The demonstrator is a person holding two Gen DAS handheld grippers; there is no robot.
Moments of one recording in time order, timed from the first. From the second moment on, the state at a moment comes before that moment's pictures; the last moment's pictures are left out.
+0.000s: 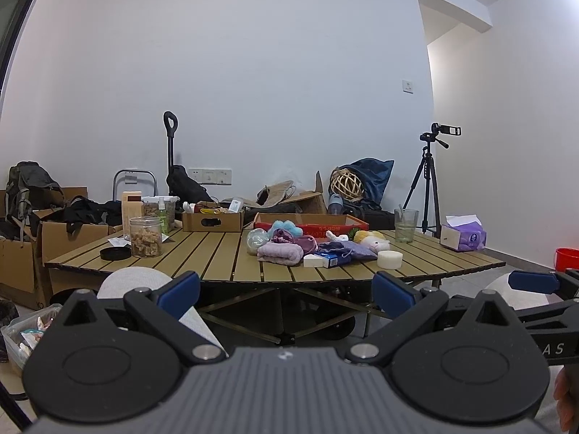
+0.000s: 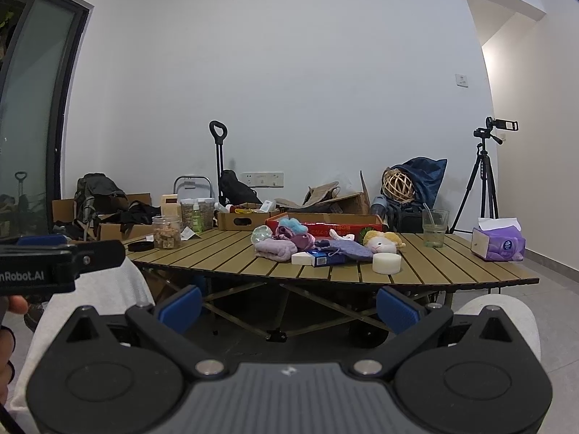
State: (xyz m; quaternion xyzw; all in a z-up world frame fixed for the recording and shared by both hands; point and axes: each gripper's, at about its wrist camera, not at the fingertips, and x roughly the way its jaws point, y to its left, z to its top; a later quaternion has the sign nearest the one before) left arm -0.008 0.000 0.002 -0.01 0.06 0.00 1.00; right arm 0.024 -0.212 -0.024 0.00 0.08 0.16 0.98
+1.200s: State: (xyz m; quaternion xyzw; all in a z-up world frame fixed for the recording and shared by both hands) left arm 0.008 0.006 0.005 -0.01 0.07 0.01 1.00; right arm 0.041 -0.208 -0.025 0.00 0.09 0.16 0.98
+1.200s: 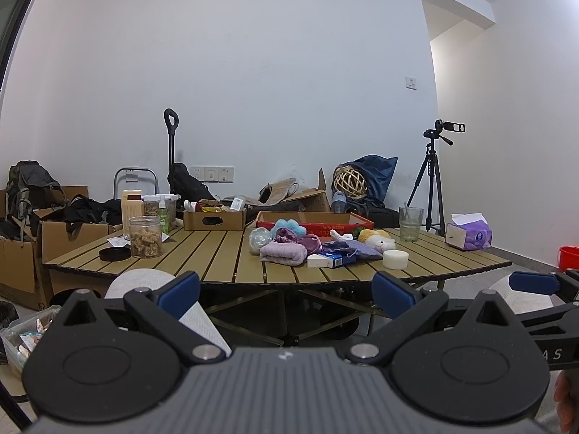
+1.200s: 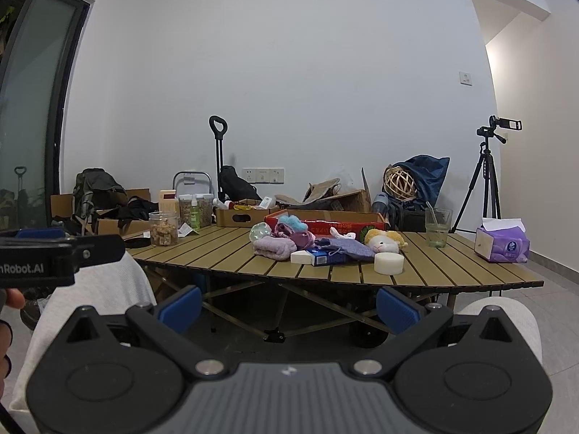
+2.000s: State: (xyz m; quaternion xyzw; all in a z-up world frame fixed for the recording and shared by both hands) left arm 0.006 -0.002 0.008 -0.01 0.07 -0.01 1.00; right arm 0.032 -0.208 -0.021 -0.02 0.07 0.16 0.99
